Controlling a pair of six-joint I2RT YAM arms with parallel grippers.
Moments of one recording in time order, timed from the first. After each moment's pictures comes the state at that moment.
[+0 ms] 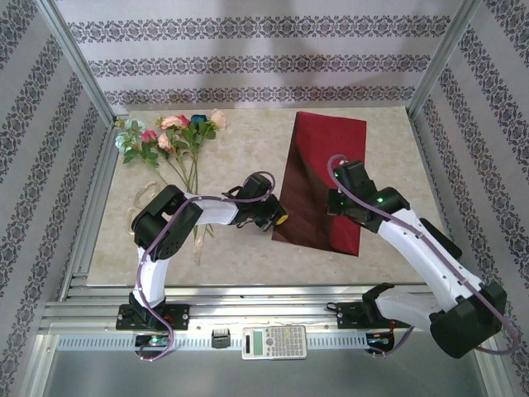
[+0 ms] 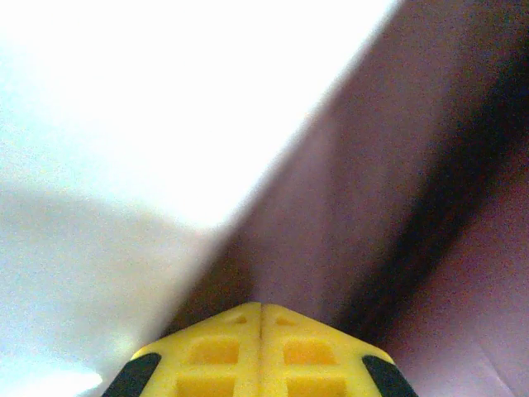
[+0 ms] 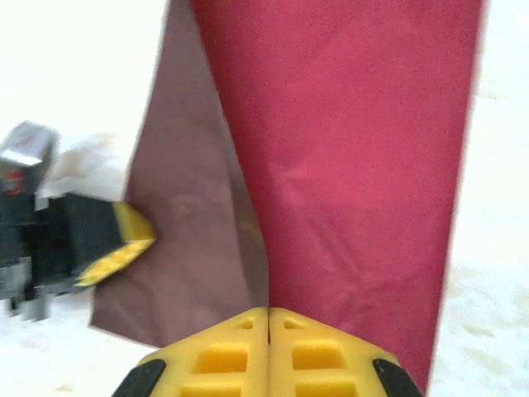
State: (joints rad) left arm -0.66 2.02 1.09 0.09 0.42 -1.46; right arm 0.44 1.10 1.00 -0.89 0.16 0.49
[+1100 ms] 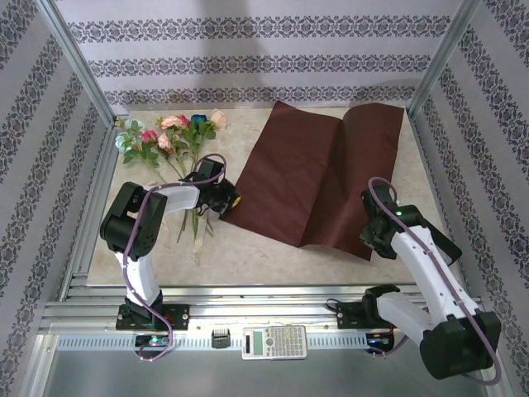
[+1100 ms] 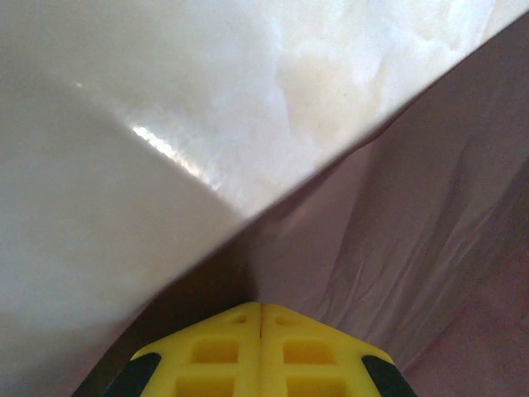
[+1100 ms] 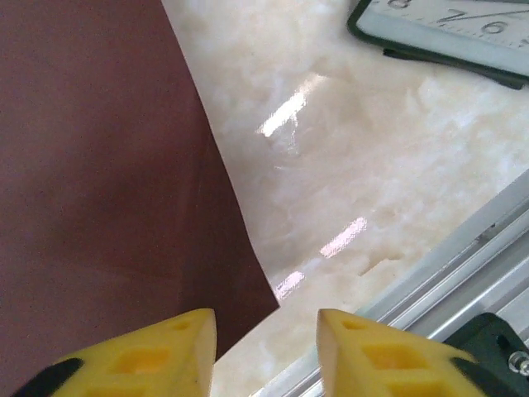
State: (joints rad) left arm -0.35 1.87 1.02 -0.15 0.32 -1.30; right arm 0.17 0.96 0.82 -1.23 0.26 0.86
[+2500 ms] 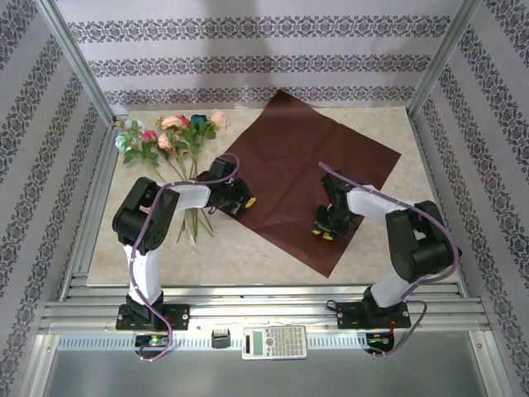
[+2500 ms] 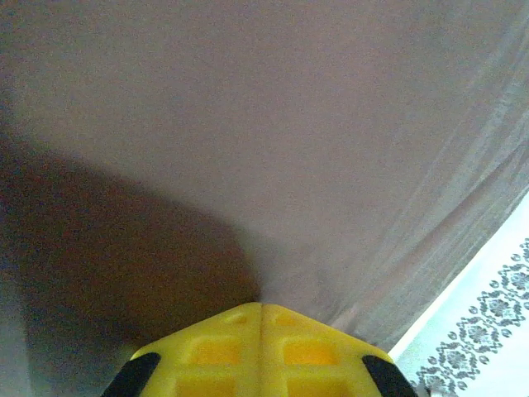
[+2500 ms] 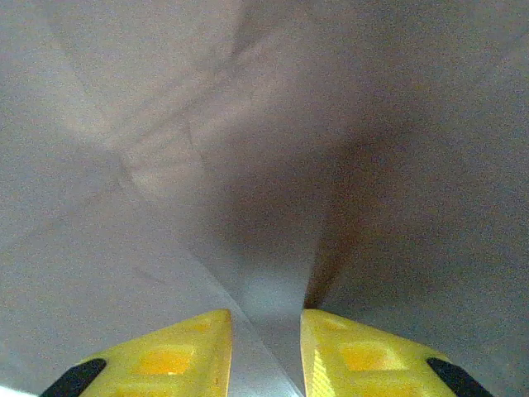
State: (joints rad) left arm -0.40 1.97 1.09 -0.06 0.45 -1.31; right arm 0.31 1.61 0.87 -0.76 -0.25 0.75
